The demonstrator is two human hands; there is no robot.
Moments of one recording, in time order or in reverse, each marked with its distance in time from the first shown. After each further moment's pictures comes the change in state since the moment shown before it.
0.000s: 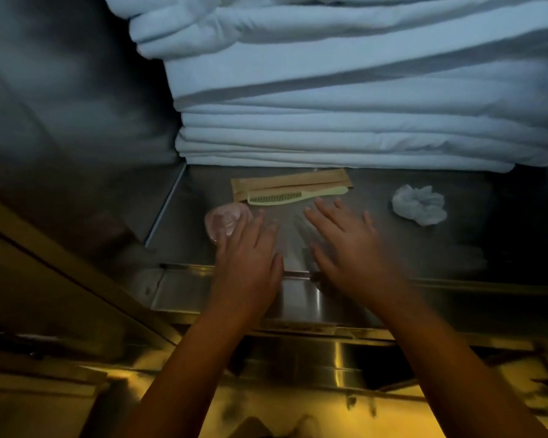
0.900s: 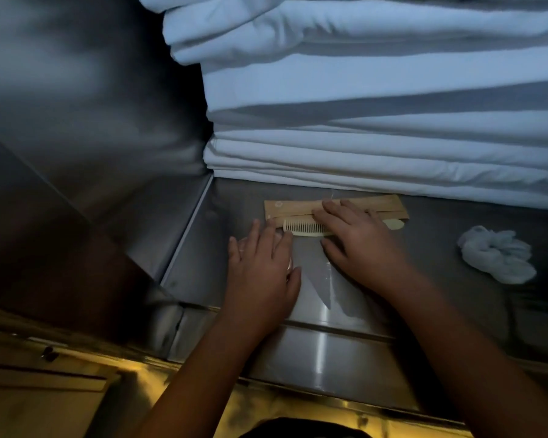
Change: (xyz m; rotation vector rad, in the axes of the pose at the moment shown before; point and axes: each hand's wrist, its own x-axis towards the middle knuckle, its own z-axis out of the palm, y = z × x) left_hand 0.051 -0.053 0.018 0.188 -0.137 -0.084; right_hand 0.102 0.017 0.043 -0.063 -0.133 -0.082
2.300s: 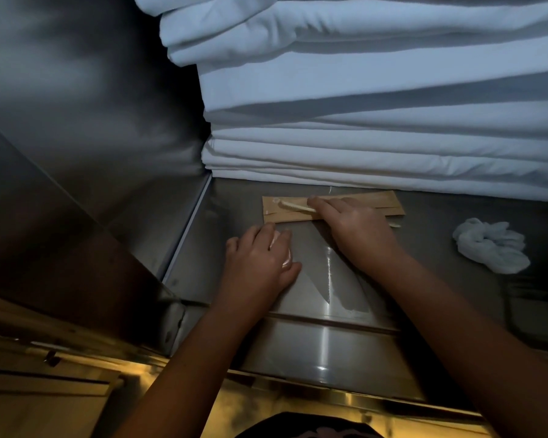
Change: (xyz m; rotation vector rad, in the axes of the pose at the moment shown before) left_hand 0.004 -0.006 -0.009 -0.058 0.103 0.117; right_hand 0.009 0.000 -0.006 -0.142 0.074 -0.124
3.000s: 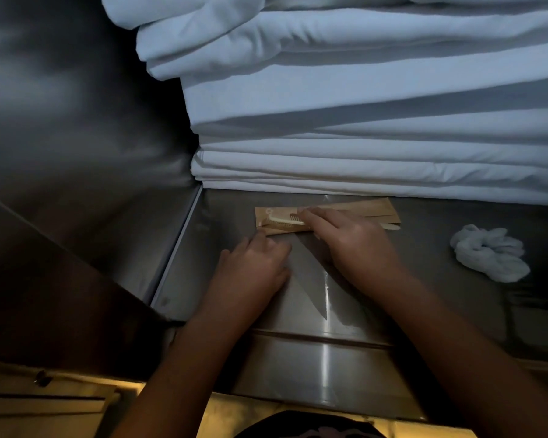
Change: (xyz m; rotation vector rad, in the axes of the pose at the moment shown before) left_hand 0.020 -0.005 -0.012 0.166 -0.267 0.000; right_hand -0.007 -0.010 -0.012 0.114 0.157 -0.043
